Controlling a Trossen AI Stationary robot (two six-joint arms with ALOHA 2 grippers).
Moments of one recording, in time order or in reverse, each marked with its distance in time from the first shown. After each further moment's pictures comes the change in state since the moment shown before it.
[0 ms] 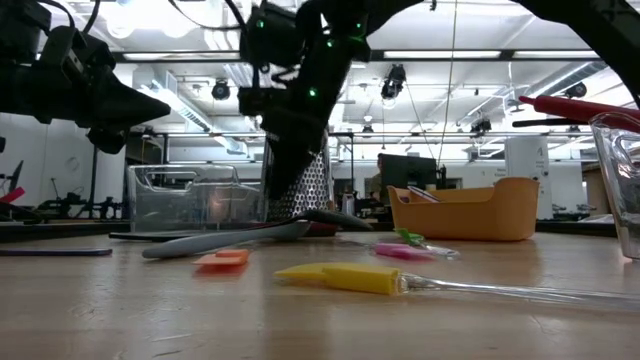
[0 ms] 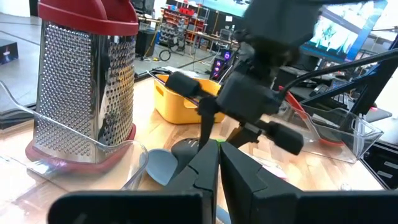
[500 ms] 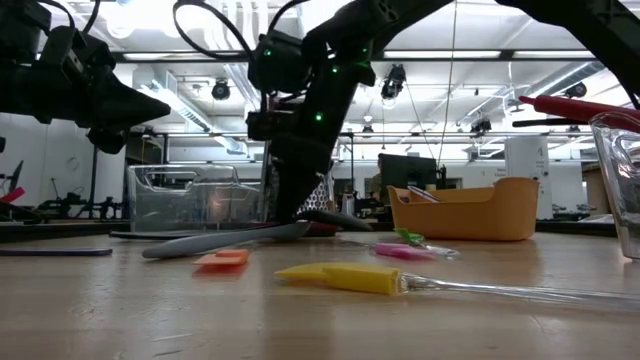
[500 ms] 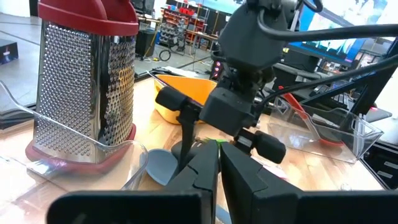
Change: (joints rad) left arm 0.000 0.000 0.000 0.000 0.000 0.000; right arm -0.034 0.000 -0.098 0.092 -0.022 0.005
